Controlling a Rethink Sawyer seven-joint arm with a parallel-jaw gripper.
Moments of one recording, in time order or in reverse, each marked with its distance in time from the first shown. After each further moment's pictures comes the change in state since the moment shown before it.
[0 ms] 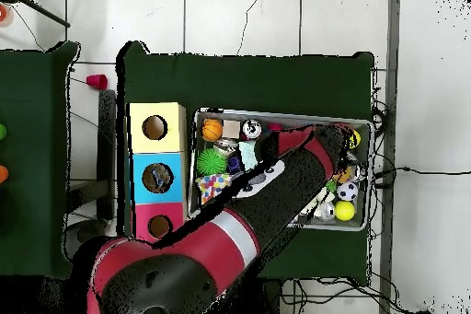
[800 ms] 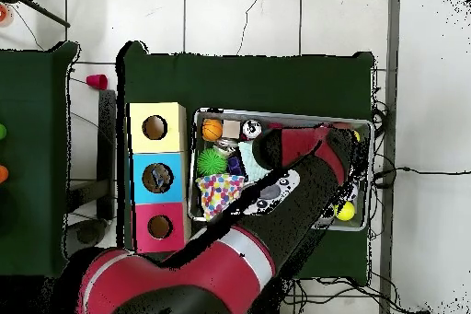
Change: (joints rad) arm -0.014 -0.143 0.102 0.054 -0.001 -0.071 0.000
